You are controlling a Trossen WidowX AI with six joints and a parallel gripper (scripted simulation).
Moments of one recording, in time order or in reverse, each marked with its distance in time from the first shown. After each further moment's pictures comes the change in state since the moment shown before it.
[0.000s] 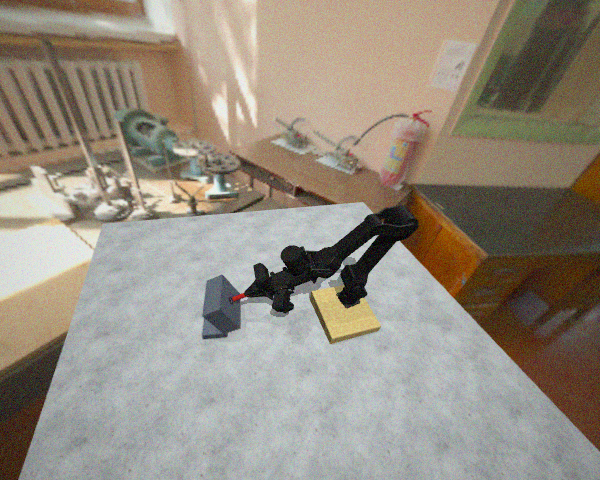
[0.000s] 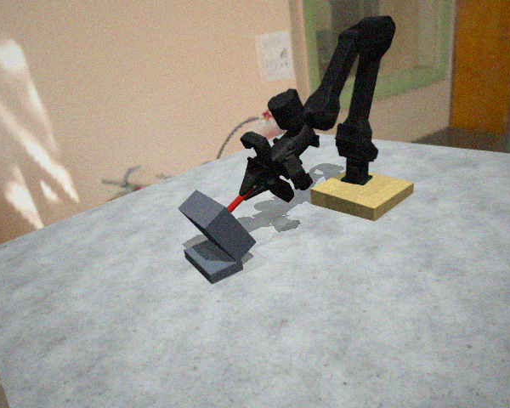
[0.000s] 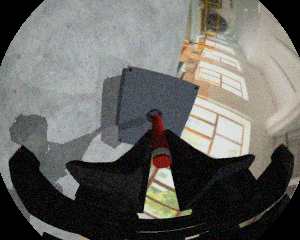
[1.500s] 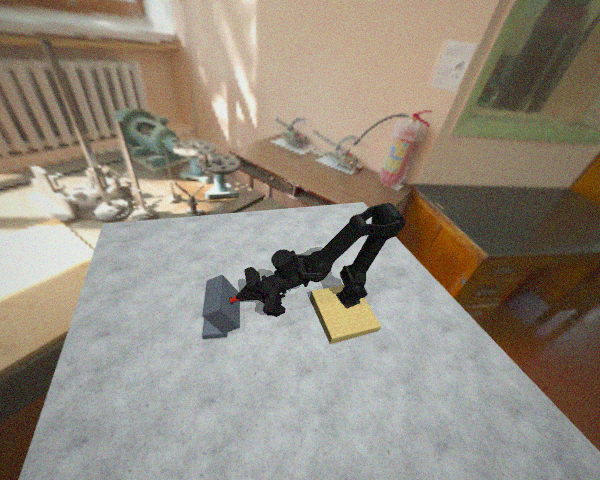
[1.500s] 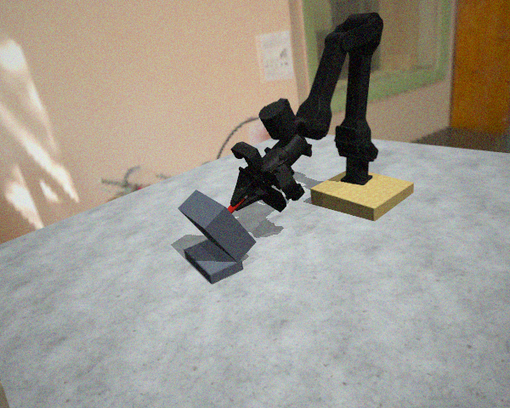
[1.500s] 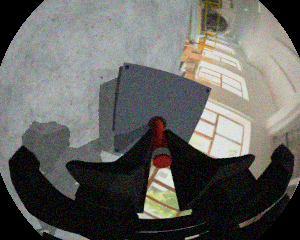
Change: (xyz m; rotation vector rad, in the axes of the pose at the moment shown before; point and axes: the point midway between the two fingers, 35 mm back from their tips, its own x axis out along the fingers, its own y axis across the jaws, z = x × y) arm 0.028 0.002 0.000 0.001 0.002 0.000
